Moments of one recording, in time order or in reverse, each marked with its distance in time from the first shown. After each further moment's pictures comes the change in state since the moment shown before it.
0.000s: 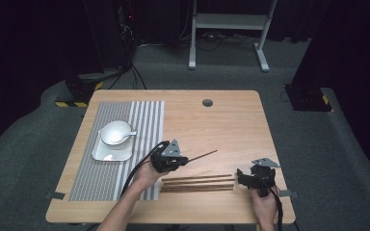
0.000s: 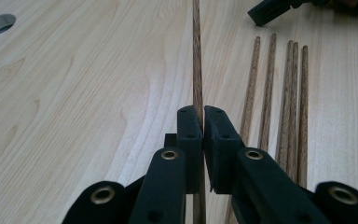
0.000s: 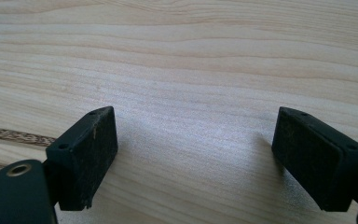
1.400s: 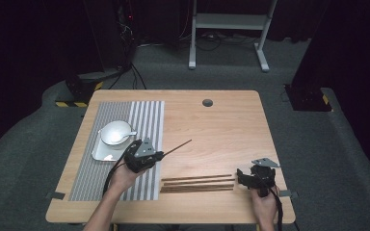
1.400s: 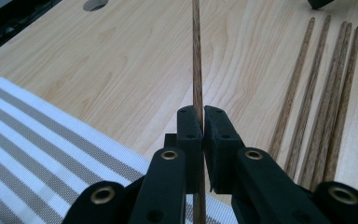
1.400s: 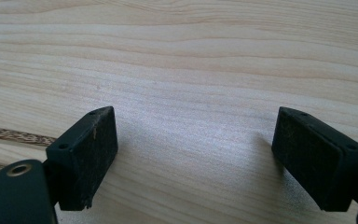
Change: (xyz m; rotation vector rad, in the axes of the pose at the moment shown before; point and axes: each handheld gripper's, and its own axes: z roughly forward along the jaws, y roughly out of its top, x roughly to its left) left arm 0.011 -0.035 -0.064 0.001 0.194 -0.070; right arm 0.000 0.000 0.000 0.000 0.000 0.000
